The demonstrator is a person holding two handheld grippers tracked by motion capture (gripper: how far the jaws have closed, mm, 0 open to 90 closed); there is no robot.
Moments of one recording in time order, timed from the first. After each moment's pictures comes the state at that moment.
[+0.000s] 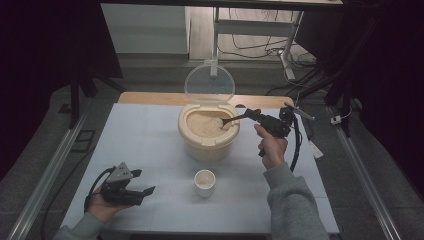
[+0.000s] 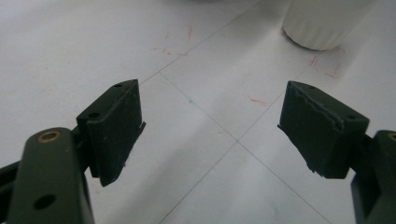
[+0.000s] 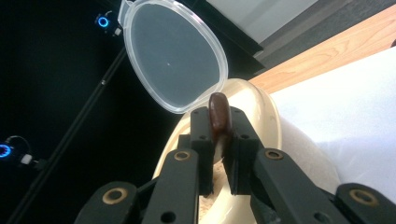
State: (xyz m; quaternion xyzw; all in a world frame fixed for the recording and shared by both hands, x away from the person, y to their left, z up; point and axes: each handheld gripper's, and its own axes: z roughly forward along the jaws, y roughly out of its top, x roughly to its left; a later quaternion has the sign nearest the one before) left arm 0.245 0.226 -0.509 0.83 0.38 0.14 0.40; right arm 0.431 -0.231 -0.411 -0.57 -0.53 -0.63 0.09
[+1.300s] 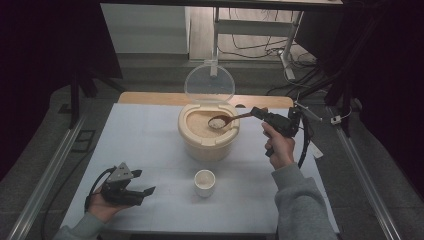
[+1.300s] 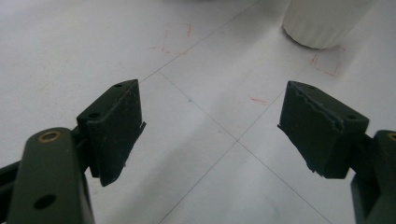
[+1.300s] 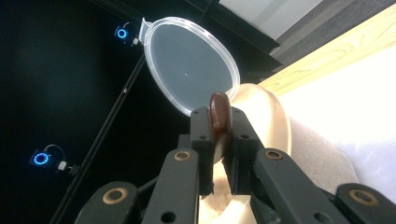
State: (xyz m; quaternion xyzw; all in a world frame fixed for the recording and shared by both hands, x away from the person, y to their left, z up) left arm 0.246 0.226 -0.510 0.83 0.38 0.14 0.40; right arm 0.426 -0.250 -0.403 -0.56 -0.50 -0.64 0.13
